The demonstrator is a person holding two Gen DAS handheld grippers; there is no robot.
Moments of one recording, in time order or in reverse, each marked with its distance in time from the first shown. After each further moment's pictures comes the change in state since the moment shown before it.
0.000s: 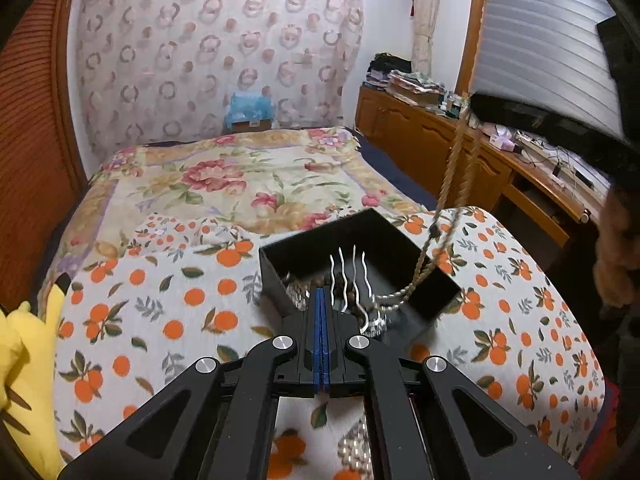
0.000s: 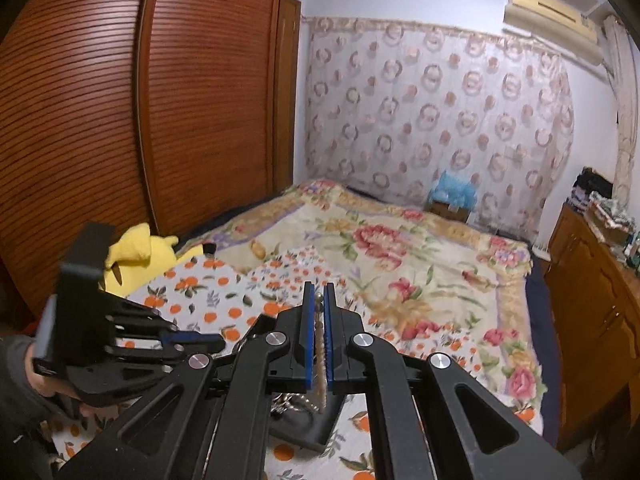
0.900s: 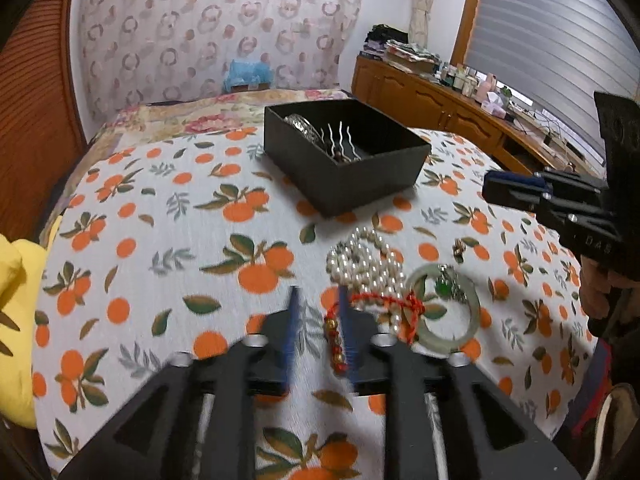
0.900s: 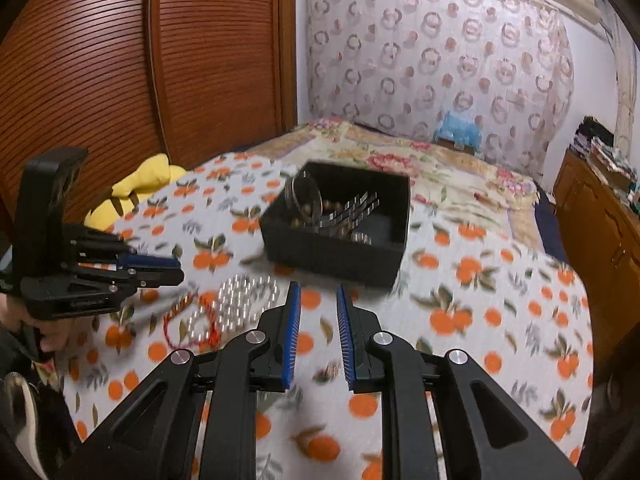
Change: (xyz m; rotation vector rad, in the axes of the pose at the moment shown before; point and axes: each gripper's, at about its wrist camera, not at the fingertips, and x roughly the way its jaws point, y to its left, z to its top) left arm -0.043 -0.005 -0.112 -0.012 0.101 -0.016; right arm -0.030 0.056 -0.142 0.067 0.162 0.003
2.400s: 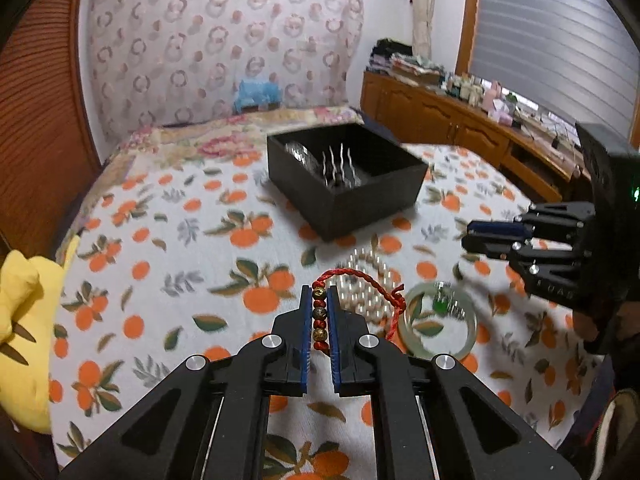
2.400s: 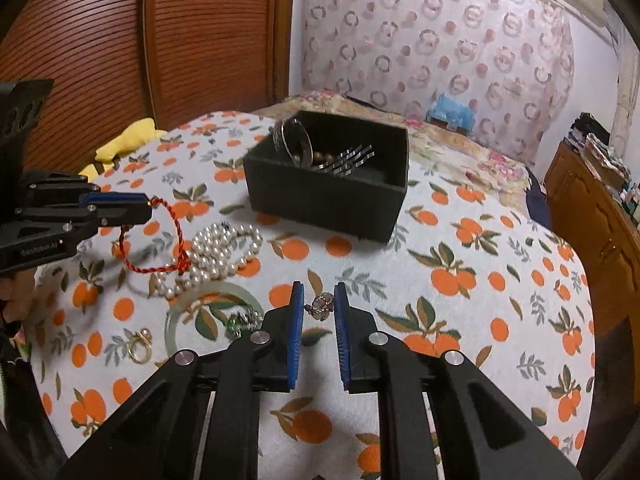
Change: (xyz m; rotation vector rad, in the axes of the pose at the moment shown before) left arm -0.015 -0.012 0.009 0.027 -0.080 0.068; right arm 0.022 0.001 -0.015 -0.054 0.064 -0.057
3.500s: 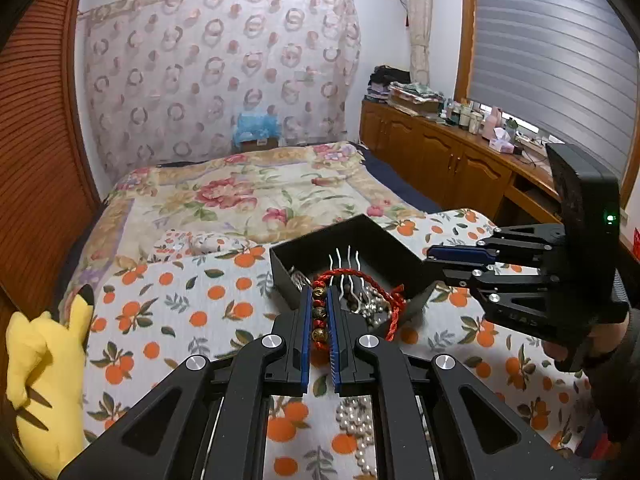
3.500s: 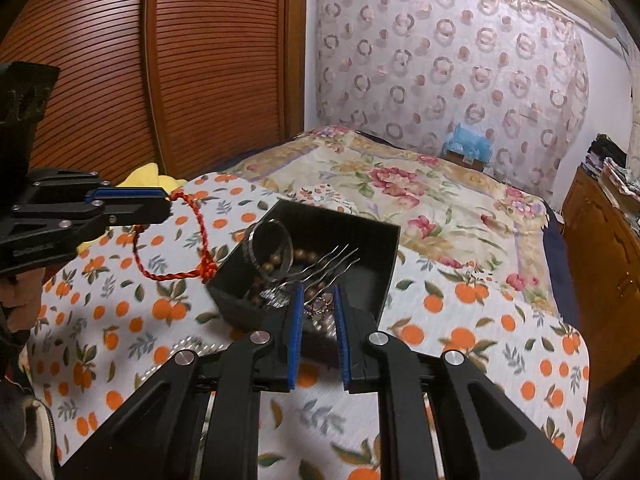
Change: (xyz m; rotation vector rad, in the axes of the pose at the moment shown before) left arm 0.012 0.004 0.095 0.026 -0.082 0.002; right arm 0.026 -0.043 0.086 -0.009 -0.098 0.078
